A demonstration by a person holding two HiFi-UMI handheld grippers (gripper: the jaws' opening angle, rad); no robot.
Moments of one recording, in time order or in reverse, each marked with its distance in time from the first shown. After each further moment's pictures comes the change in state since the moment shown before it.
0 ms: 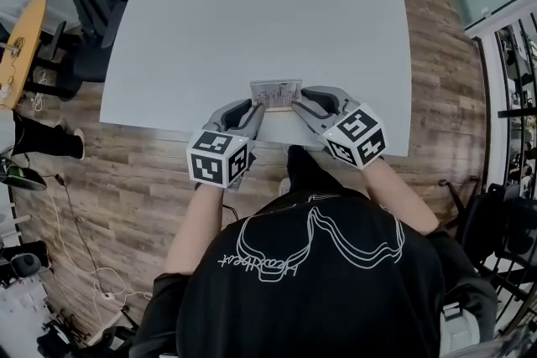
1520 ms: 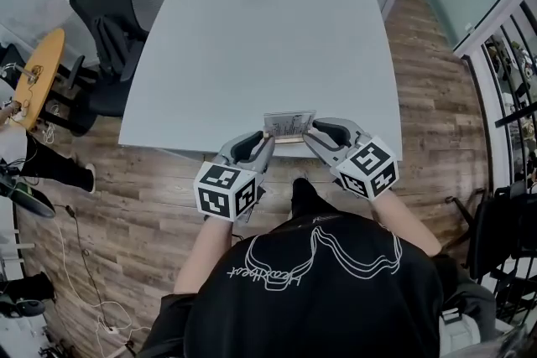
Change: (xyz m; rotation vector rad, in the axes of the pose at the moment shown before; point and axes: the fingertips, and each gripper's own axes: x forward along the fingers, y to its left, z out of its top) left arm -0.080 -0.069 0.021 0.062 -0.107 -0.064; right arm -0.081 0.063 0.029 -0.041 -0.119 -0.081
